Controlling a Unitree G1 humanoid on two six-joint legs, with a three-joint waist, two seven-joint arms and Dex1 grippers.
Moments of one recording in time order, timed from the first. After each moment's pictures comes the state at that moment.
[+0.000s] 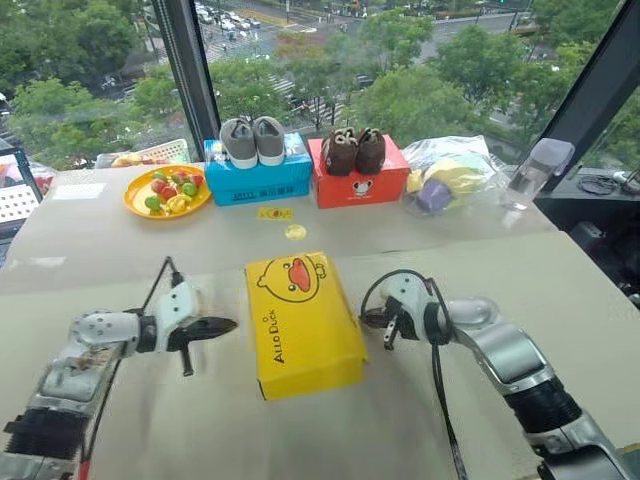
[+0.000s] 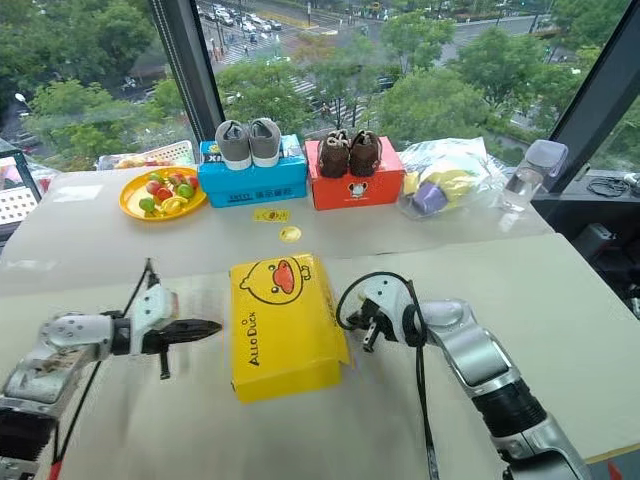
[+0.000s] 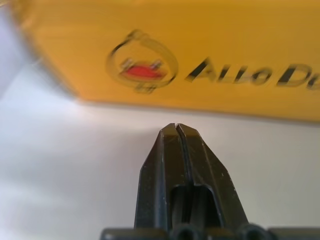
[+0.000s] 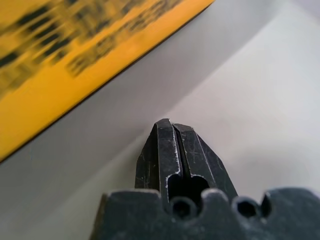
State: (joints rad) left arm -0.13 0.86 0.08 0.05 -0.29 0.16 -1.18; right arm -0.39 -0.61 0.28 -0.17 0.17 0.63 0.89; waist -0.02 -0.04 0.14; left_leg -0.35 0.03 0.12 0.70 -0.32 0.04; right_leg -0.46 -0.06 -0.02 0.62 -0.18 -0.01
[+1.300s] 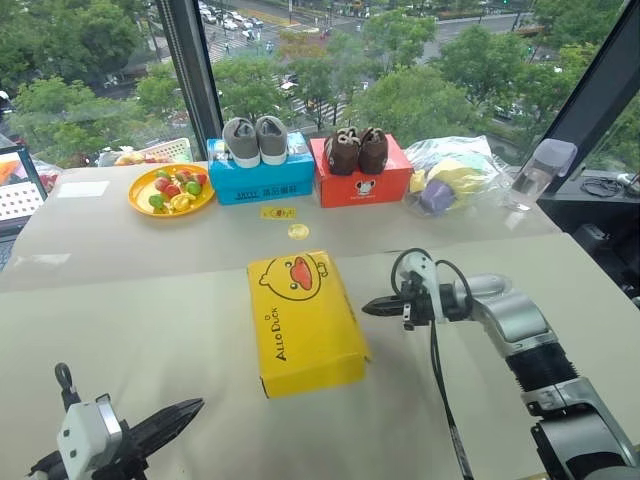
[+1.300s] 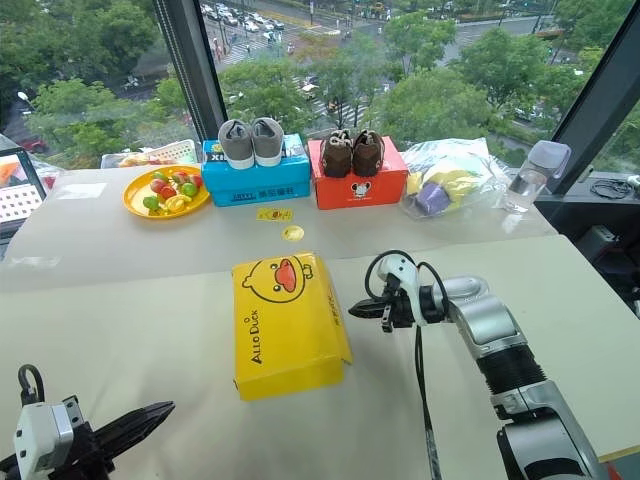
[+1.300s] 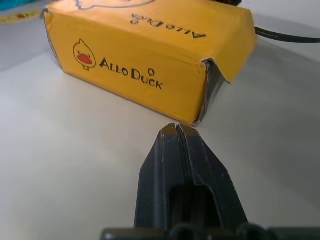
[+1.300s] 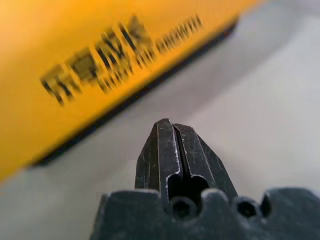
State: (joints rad) left arm 0.76 0.44 0.52 -0.62 -0.51 0.04 -1.11; right arm -0.58 -0.60 0.23 0.20 0.28 0.50 1.22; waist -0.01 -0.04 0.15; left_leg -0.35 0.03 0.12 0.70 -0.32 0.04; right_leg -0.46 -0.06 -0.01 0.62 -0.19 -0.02
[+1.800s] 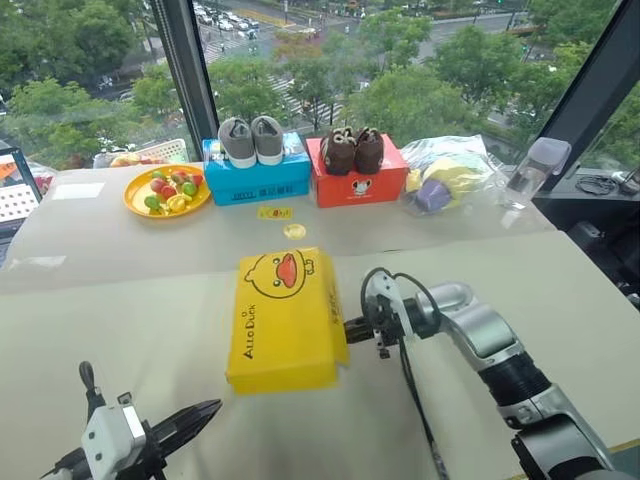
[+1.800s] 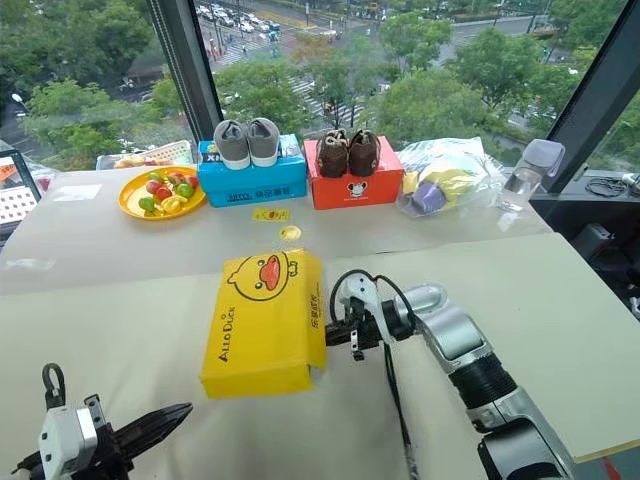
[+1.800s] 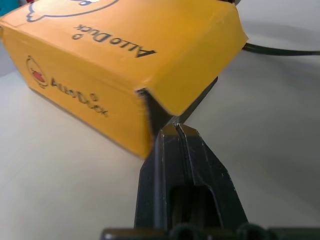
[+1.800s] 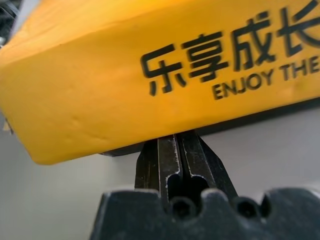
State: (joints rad) left arm 0.76 0.46 0.42 -0.61 -0.45 -0.03 -1.06; right arm -0.58 -0.49 0.30 0.02 0.33 0.58 1.26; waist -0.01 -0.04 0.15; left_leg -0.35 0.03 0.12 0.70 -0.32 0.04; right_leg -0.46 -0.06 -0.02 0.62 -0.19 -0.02
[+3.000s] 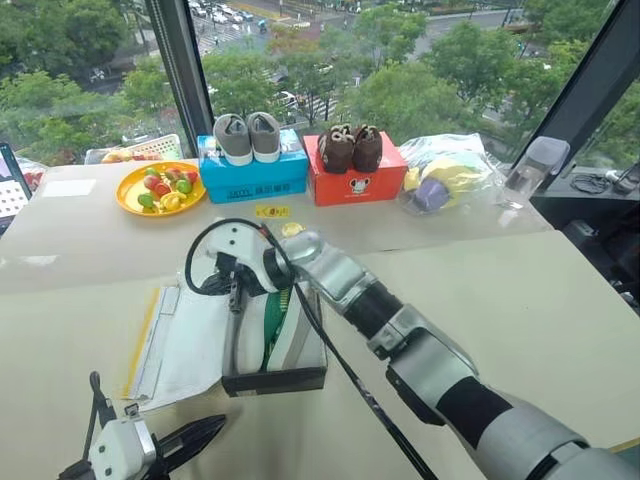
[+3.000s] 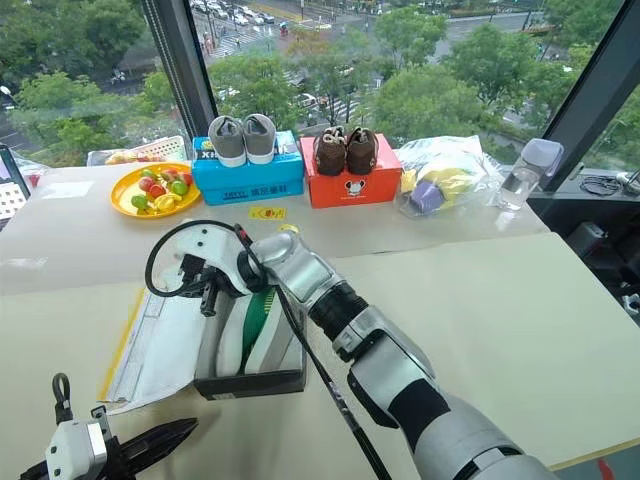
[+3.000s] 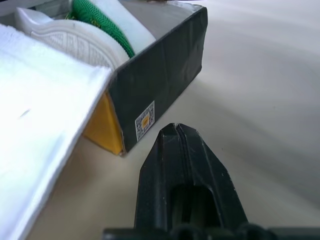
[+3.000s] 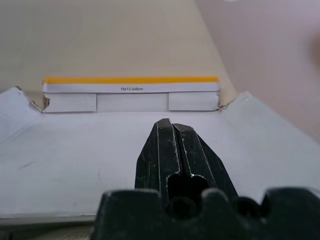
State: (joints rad) left arm 0.83 0.53 0.37 -0.64 -0.44 -0.09 -1.01; right arm -1.09 -0.02 0.42 0.38 0.17 0.48 0.99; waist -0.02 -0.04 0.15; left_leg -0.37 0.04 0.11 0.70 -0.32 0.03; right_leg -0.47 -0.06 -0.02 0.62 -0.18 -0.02
